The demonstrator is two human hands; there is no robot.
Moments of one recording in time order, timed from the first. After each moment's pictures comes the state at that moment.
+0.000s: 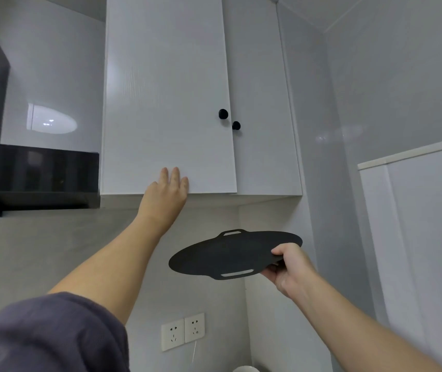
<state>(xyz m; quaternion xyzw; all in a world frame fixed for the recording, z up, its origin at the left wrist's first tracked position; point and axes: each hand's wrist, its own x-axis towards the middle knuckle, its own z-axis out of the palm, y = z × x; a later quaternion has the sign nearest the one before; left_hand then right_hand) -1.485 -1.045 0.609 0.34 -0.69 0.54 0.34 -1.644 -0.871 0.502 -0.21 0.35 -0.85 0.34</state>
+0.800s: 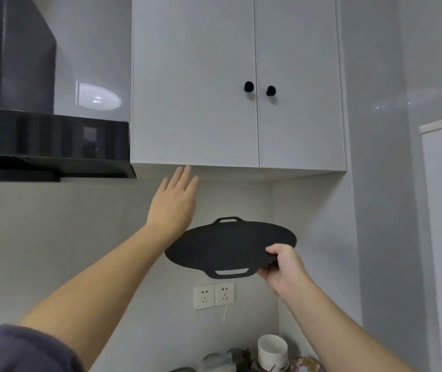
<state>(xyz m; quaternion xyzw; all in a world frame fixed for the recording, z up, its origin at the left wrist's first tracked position) -1.464 -1.057 0.540 0.36 -0.77 0.37 0.38 -1.634 -0.925 0.459 -0.22 0.34 -0.81 0.42</state>
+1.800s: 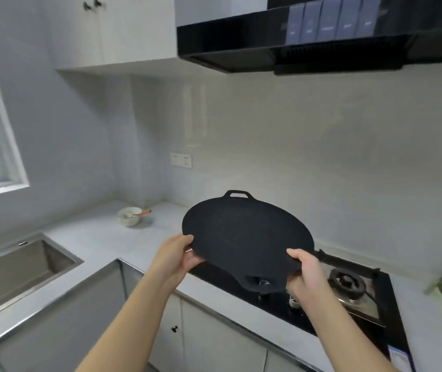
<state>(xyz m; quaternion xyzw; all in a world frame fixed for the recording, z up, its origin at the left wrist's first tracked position) -0.800 -0.759 0.253 0.46 -0.23 -0.49 0.70 -1.023 -0.846 0.235 -0.24 0.34 -0.51 0.75</state>
